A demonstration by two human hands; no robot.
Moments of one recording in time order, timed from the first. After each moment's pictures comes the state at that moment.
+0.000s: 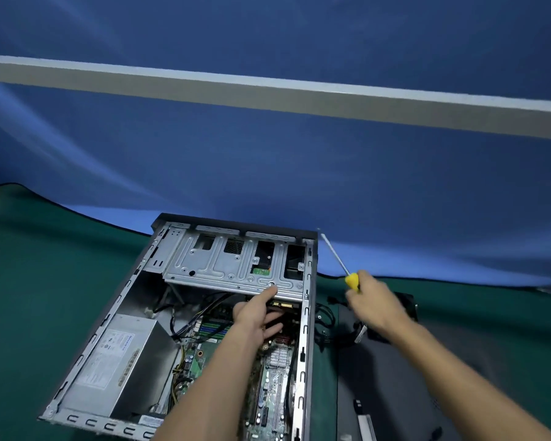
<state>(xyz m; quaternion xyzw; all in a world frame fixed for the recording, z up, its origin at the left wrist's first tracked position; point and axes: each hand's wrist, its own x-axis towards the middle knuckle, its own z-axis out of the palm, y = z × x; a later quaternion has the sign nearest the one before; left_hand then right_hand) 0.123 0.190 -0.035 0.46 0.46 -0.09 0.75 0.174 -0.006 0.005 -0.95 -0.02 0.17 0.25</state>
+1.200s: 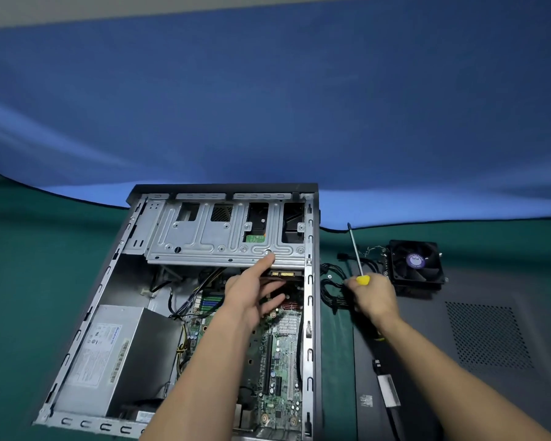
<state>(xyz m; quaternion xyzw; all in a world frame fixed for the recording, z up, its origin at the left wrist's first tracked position) 0.127 0.197 -0.046 0.48 0.46 -0.12 0.74 0.164 -0.005 -0.121 -0.83 0.21 0.20 0.48</state>
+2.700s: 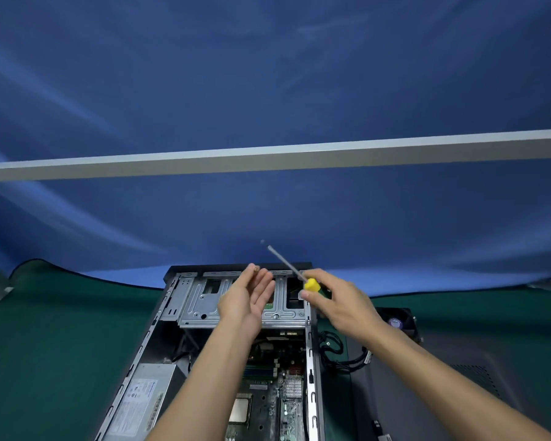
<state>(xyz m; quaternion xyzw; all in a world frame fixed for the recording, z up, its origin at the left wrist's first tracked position) 0.127 0.194 0.088 0.37 0.33 0.07 0.87 0.143 0.024 0.067 -0.89 -0.16 0.08 0.41</state>
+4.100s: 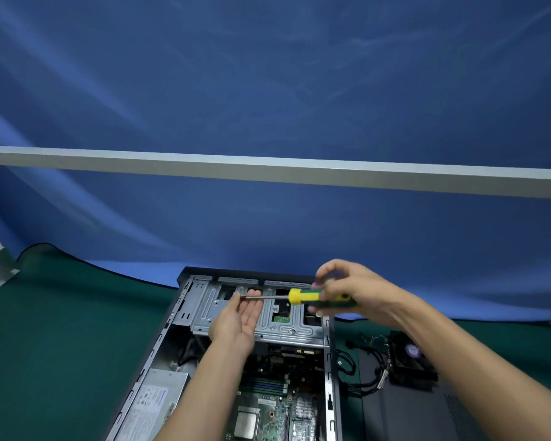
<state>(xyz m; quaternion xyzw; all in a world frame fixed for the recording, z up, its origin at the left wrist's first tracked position) 0.127 0.245 0.067 0.28 0.40 0.09 0.87 0.181 0.054 0.132 -0.67 -0.03 0.34 0.66</state>
